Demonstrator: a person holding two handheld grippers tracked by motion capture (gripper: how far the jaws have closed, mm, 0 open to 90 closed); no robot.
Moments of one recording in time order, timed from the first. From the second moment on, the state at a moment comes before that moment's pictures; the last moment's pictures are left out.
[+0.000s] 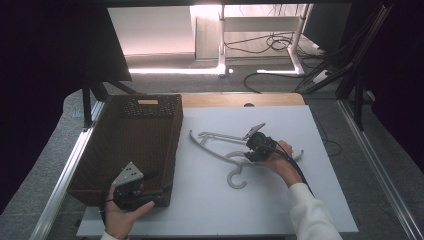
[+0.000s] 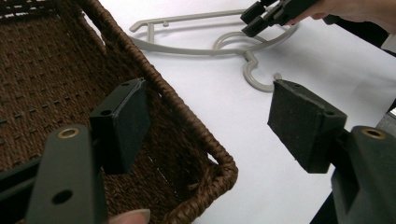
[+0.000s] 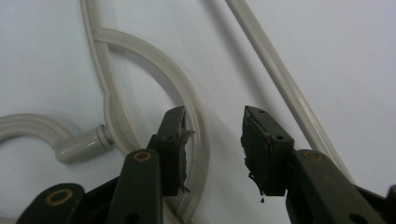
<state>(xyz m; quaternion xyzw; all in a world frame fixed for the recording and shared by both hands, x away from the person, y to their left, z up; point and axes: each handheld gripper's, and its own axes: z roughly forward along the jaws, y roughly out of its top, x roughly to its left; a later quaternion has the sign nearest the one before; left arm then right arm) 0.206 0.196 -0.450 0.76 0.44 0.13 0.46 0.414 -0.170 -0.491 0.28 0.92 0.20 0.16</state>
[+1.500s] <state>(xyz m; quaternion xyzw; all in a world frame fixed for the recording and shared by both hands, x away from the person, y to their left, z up) 0.207 0.204 -0.459 0.76 0.46 0.12 0.45 0.415 -0.176 -0.451 0.27 0.93 0.23 0.11</state>
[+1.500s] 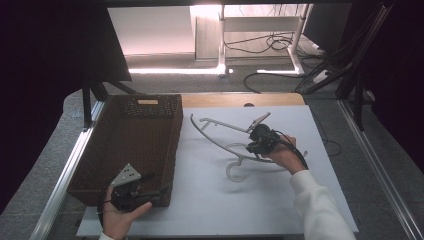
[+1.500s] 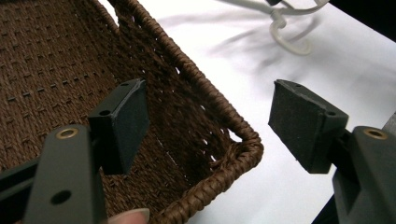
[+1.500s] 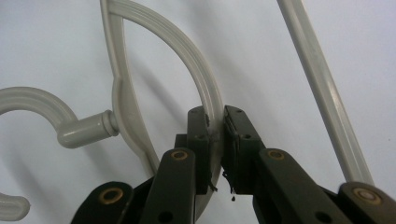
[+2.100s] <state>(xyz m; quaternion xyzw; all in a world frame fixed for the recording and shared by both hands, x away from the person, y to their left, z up) 0.206 0.207 -0.456 0.75 0.46 0.12 0.45 0.399 -0.175 -0.398 0.34 0.86 0.38 0.03</state>
